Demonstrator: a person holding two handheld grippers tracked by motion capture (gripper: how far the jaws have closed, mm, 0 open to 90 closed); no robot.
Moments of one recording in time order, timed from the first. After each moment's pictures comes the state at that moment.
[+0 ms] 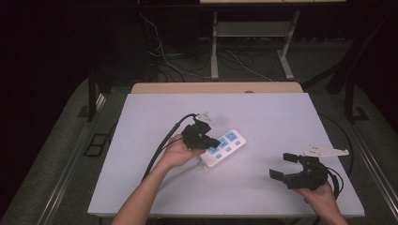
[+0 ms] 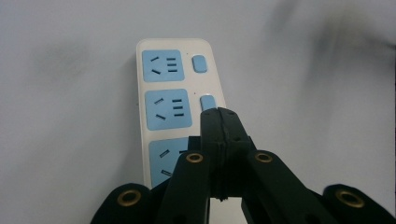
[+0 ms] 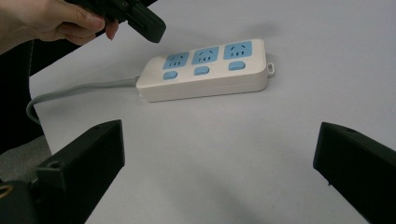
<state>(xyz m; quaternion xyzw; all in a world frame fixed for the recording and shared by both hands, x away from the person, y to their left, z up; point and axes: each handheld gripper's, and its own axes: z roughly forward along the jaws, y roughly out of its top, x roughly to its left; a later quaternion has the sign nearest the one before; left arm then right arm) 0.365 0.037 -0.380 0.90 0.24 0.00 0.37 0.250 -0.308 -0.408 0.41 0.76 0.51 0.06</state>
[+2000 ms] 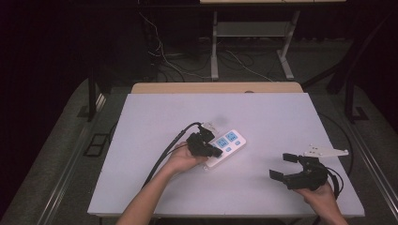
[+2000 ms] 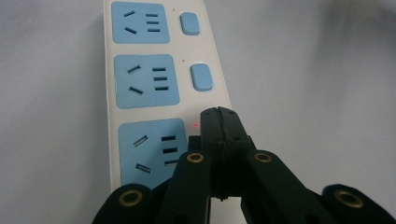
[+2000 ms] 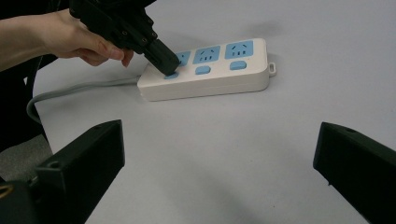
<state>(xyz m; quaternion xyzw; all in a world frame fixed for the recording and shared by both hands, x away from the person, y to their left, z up) 0.367 0.027 -0.416 0.91 0.24 -0.04 0.35 0.250 -0.308 -0.408 0.40 0.76 0.50 0.06</state>
